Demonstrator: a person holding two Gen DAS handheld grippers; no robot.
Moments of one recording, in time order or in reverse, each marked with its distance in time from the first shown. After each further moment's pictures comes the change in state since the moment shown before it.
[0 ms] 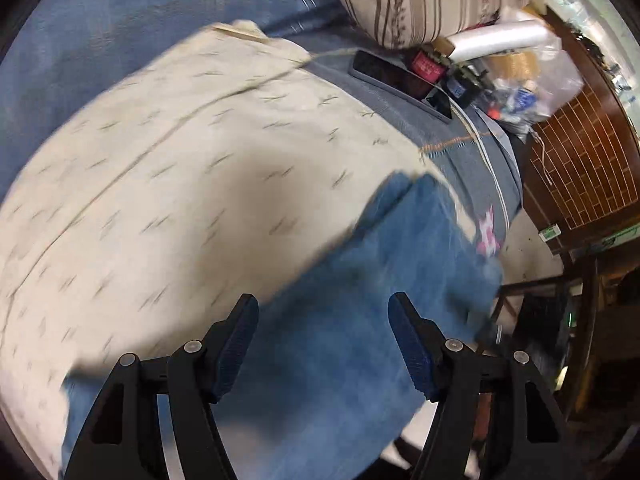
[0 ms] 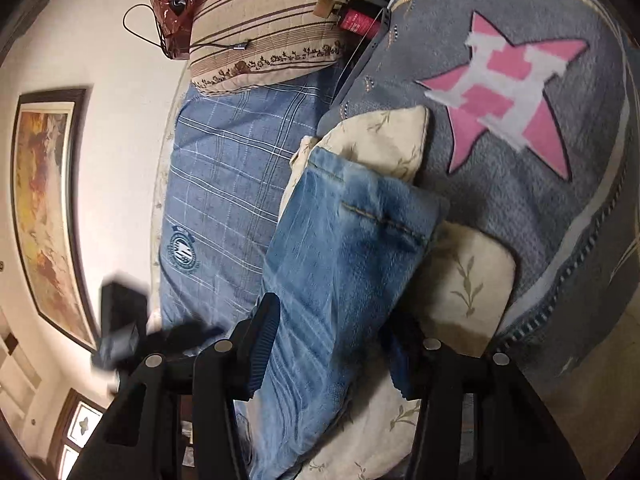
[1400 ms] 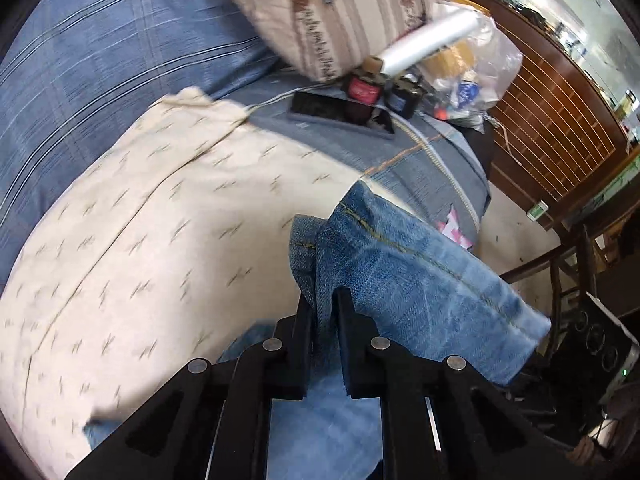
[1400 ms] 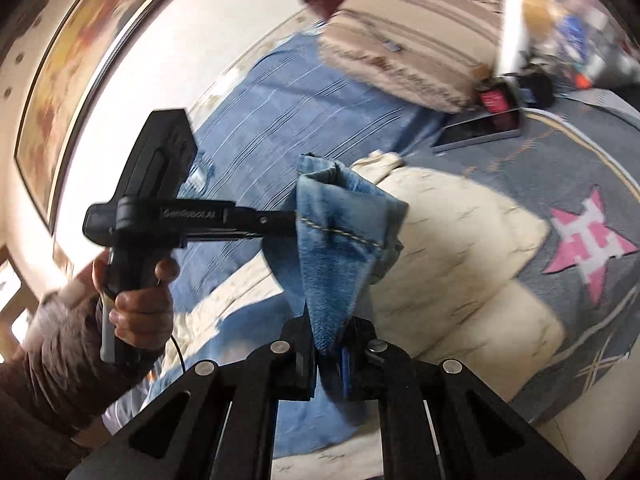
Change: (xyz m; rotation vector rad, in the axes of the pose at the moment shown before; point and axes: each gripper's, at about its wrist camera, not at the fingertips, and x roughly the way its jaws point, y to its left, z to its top) left arm -0.049 -0.029 -0.030 0.191 -0.163 0.005; right arm -0.005 0.141 -0.061 -0.547 0.026 -0.142
